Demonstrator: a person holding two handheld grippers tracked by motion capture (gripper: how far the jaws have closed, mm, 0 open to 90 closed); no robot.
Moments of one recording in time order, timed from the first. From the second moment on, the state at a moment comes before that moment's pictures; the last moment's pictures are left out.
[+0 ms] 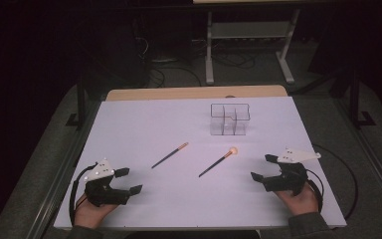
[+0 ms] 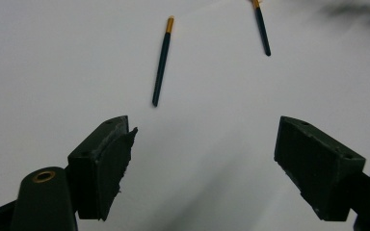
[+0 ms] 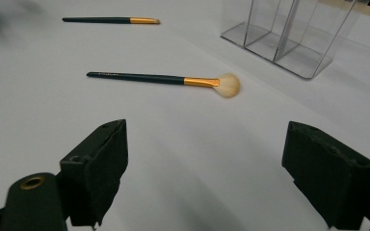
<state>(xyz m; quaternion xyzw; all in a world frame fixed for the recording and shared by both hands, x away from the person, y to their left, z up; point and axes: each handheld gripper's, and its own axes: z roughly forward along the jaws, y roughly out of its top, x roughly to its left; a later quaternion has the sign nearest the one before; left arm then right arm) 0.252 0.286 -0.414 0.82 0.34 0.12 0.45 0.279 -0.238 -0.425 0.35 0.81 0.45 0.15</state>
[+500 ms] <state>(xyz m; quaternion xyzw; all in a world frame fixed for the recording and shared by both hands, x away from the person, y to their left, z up) 0.255 0.283 -0.414 0.82 0.34 0.12 0.45 0.280 -0.239 -0.425 0.35 0.81 0.46 0.15</state>
